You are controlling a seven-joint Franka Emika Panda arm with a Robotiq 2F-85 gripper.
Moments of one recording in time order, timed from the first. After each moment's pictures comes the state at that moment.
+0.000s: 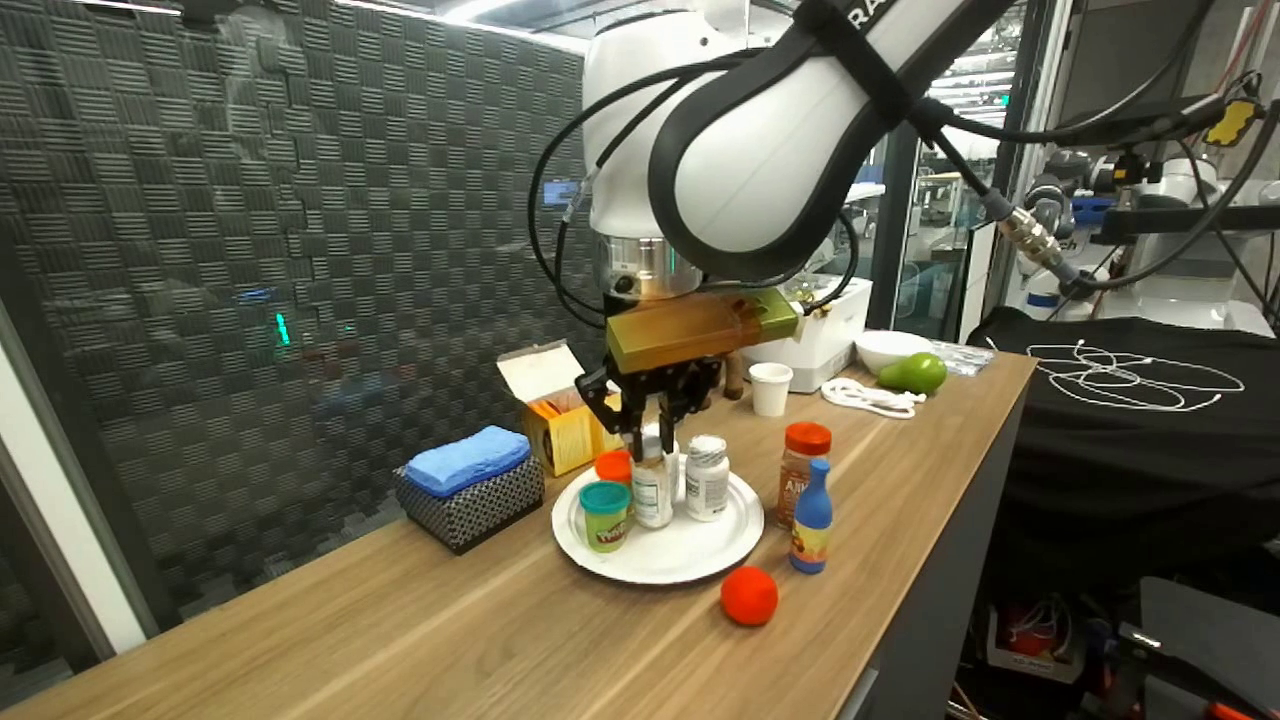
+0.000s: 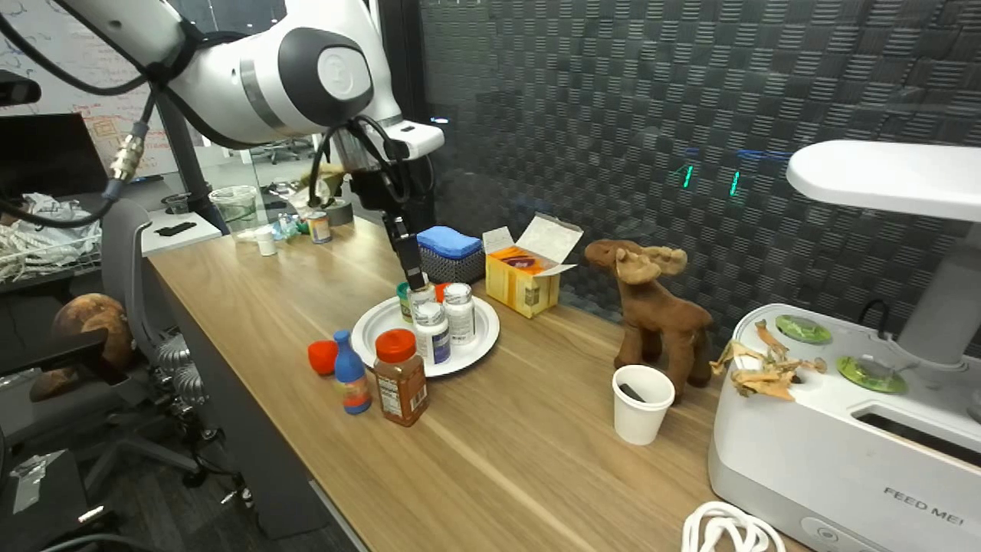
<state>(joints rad) 0.16 0.29 0.04 -2.06 -0.28 2.44 0.85</state>
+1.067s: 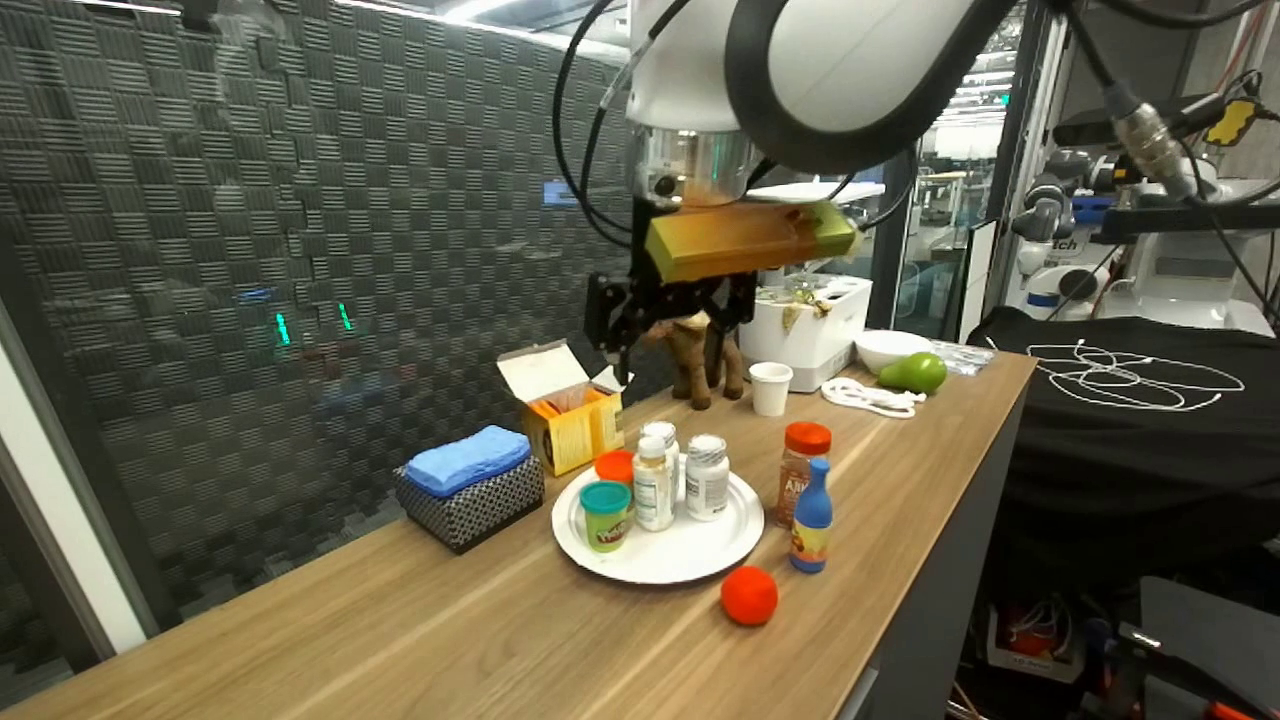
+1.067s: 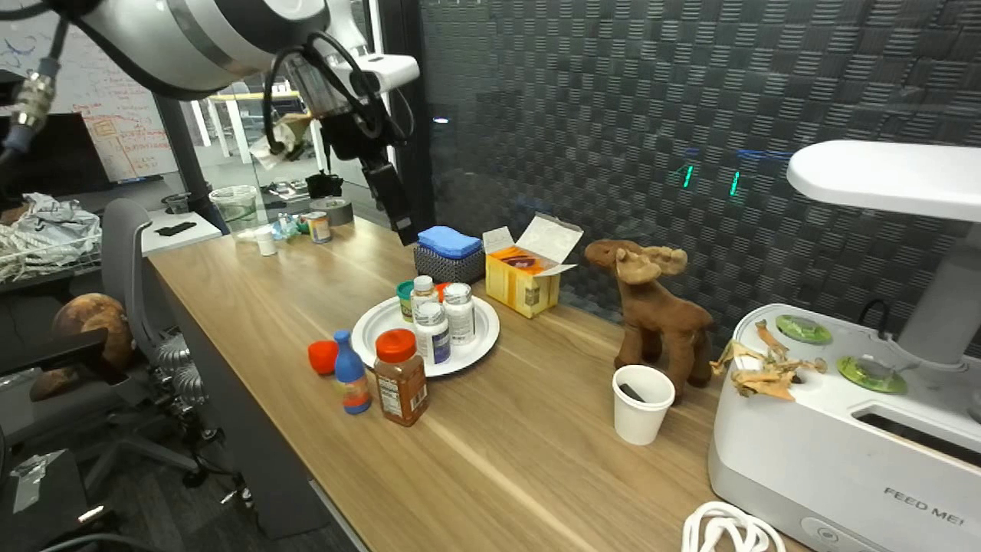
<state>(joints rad) 0.16 0.08 0.04 -2.18 -0.34 2.45 0.85</state>
